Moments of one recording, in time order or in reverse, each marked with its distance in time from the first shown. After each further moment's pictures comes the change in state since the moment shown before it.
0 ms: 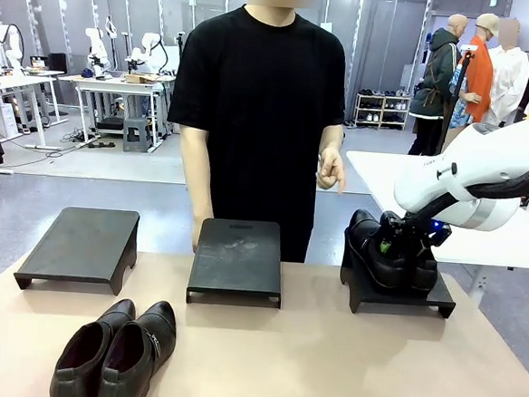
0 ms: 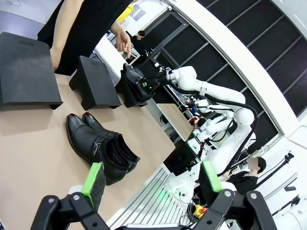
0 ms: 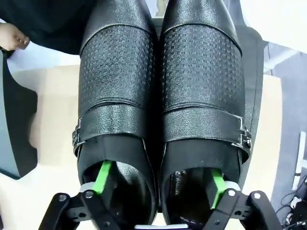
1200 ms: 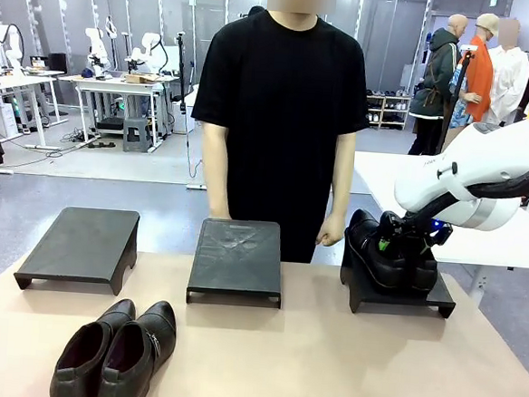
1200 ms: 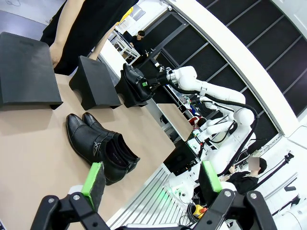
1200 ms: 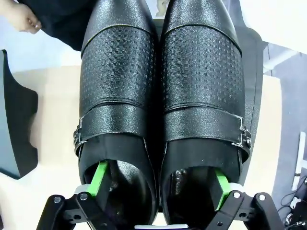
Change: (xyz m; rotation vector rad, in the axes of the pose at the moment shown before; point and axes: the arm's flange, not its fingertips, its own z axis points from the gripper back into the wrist) left arm 0.000 0.000 0.000 0.000 0.000 0.000; right arm 0.000 0.001 0.001 0.000 -0.001 0.002
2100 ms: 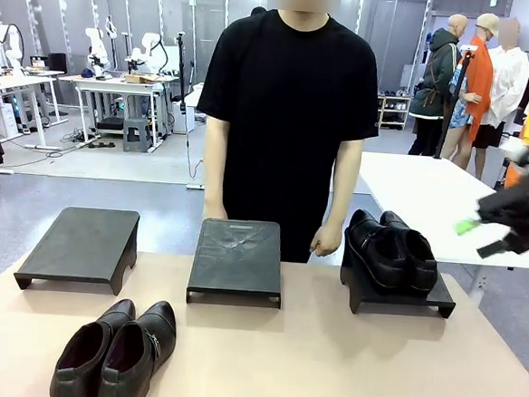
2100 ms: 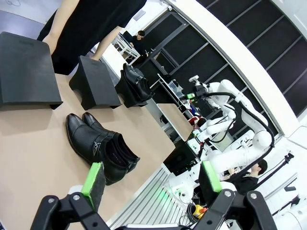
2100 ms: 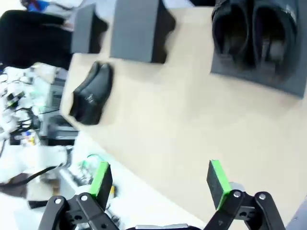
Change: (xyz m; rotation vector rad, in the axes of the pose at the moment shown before) left arm 0.000 0.000 0.000 0.000 0.000 0.001; right arm -0.144 -0.075 0.199 0.657 0.069 0.036
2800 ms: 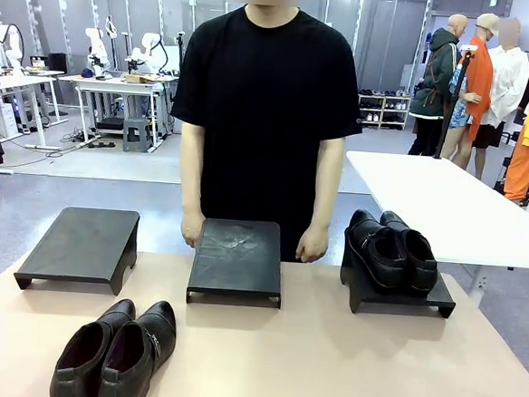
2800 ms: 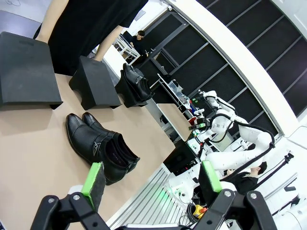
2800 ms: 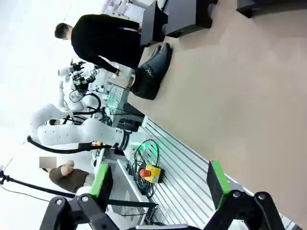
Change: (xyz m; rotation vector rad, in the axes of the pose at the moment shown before) left arm 0.000 0.000 0.000 0.000 0.000 0.000; right arm -0.219 -0.108 0.024 0.429 -0.159 -0.083
